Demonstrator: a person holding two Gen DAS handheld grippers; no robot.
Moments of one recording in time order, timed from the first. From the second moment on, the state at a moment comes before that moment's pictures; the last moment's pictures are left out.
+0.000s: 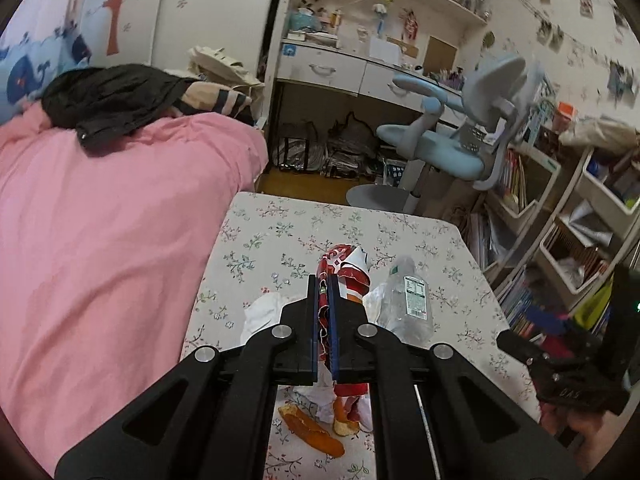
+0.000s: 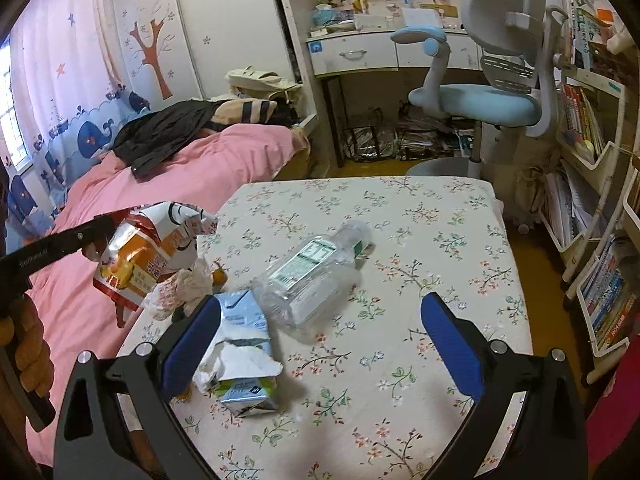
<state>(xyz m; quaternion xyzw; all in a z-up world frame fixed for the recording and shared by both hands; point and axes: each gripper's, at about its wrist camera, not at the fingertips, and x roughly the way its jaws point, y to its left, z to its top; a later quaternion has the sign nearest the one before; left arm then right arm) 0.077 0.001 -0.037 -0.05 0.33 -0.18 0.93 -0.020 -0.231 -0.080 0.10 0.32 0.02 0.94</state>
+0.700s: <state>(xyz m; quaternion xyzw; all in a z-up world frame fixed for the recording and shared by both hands) 0.056 0.051 -0.005 -0.11 0.27 -0.15 0.95 0.005 -0.080 -0.154 0.03 0.44 0.29 0.85</state>
